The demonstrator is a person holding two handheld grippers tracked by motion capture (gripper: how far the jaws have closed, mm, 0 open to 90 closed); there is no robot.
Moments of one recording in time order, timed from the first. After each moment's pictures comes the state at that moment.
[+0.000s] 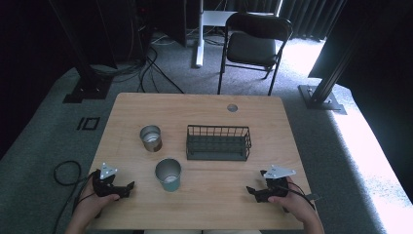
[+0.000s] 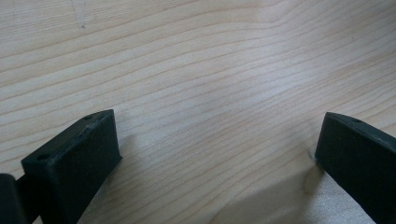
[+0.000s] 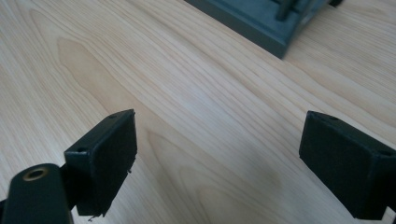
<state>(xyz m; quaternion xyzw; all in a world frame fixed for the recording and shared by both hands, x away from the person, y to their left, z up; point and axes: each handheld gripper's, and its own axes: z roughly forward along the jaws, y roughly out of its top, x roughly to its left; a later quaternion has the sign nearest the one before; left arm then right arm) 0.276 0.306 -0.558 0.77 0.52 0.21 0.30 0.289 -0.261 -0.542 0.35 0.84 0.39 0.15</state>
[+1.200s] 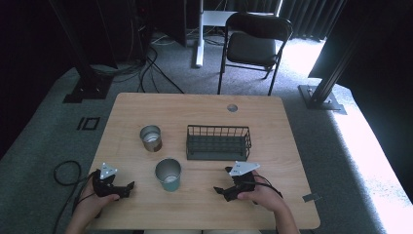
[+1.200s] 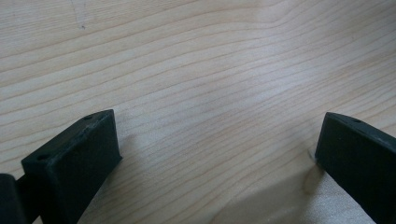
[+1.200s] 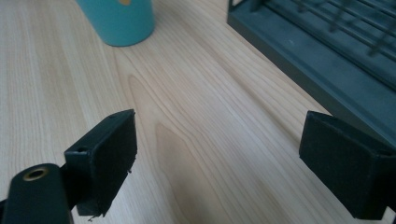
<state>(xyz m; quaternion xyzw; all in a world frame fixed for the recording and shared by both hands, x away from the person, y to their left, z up) 0.276 0.306 -0.558 0.77 0.52 0.21 0.30 0.304 -0.160 -0.534 0.24 0.87 0.43 0.09</state>
